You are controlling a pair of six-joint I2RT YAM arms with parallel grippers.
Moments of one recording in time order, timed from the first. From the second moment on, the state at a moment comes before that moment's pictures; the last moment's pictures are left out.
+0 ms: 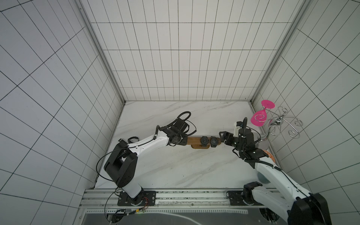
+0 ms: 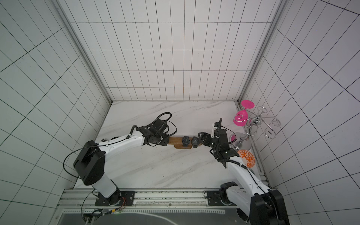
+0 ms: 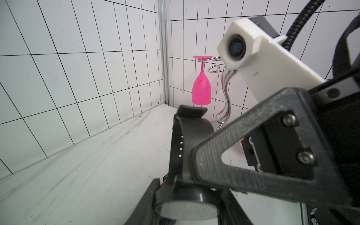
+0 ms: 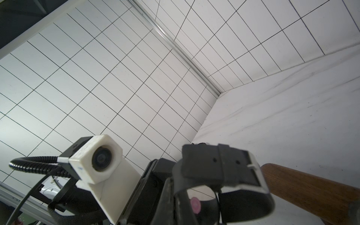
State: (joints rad) left arm -0.90 1.13 0.80 0.20 0.47 -0.38; right arm 0.87 0.71 0.39 0.33 -0.27 0.06
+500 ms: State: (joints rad) left arm -0.90 1.14 0.80 0.20 0.49 -0.37; right arm 0.88 0.68 0.39 0.33 -0.29 0.07
